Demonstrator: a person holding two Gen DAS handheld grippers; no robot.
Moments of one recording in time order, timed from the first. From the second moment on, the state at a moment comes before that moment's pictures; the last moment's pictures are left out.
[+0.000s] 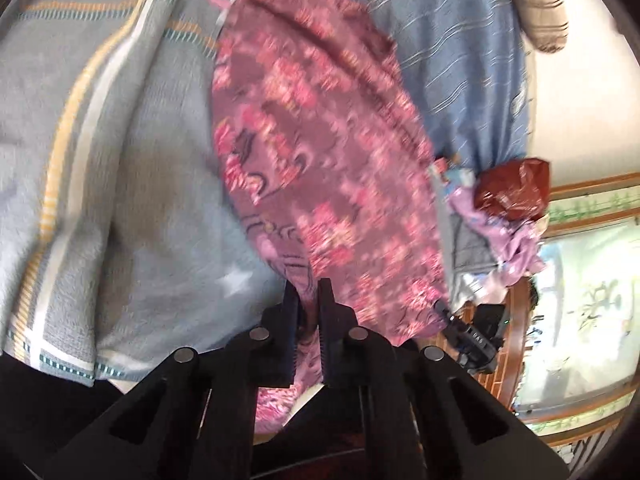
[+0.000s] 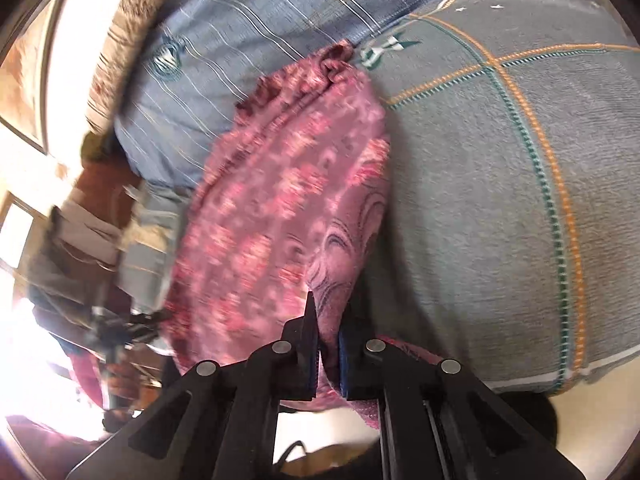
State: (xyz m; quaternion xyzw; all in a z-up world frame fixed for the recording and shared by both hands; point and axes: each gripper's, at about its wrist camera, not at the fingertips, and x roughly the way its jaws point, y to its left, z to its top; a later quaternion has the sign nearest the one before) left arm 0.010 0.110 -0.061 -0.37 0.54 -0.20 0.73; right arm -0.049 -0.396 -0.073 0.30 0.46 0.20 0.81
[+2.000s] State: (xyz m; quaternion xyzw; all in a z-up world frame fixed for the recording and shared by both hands) left arm 0.238 0.171 -0.011 -0.39 0.46 -0.14 0.78; right arm 0.243 -0.373 -0.017 0.39 0.38 0.15 0.82
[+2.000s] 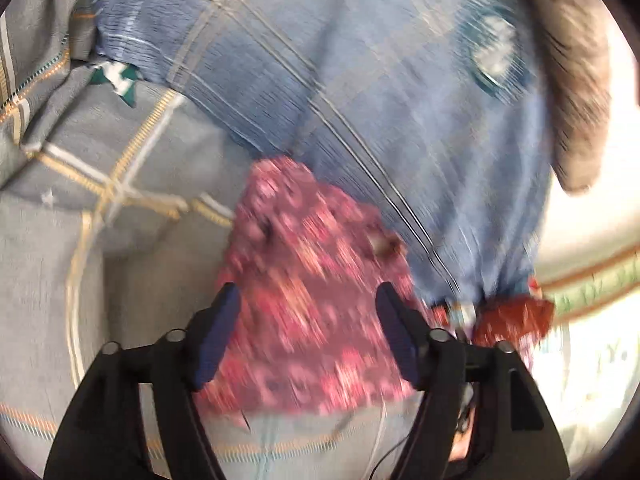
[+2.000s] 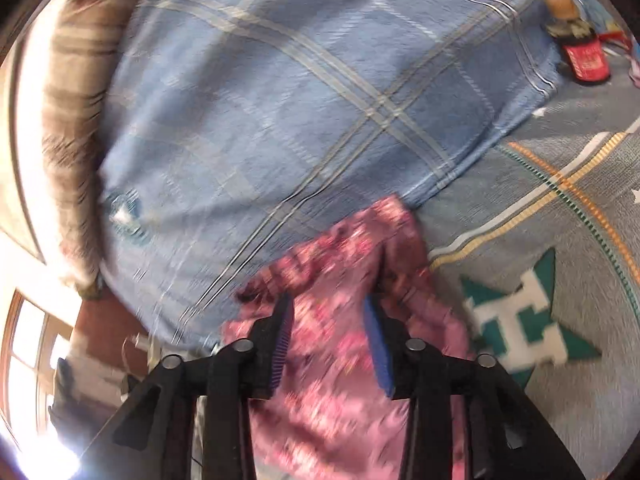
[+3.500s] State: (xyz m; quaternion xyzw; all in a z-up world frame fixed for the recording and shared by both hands) left arm 0.362 0.189 -0.046 -0.52 0.46 -0.07 0.72; right arm 0.343 -0.345 -0.040 0.40 0.38 0.13 0.82
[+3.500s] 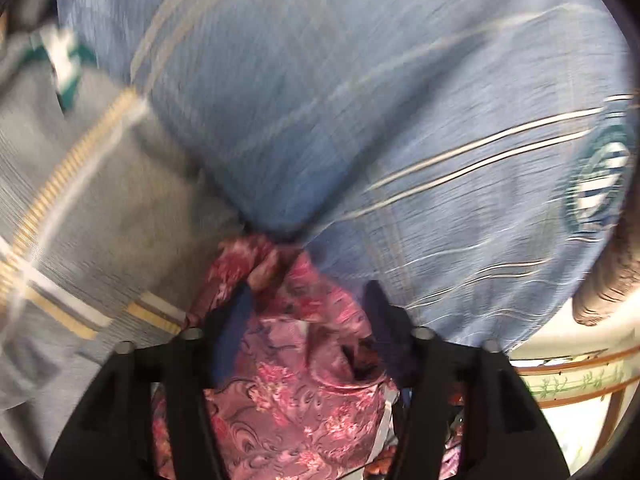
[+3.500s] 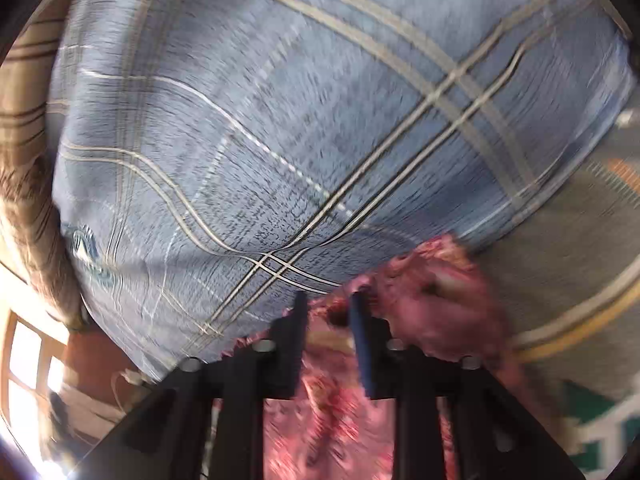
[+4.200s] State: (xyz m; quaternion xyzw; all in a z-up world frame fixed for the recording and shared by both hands) left arm 0.390 0.108 -0.050 -0.40 0.54 -0.08 0.74; right arm 0.353 -0.357 -0.056 0.40 0.40 0.10 0.82
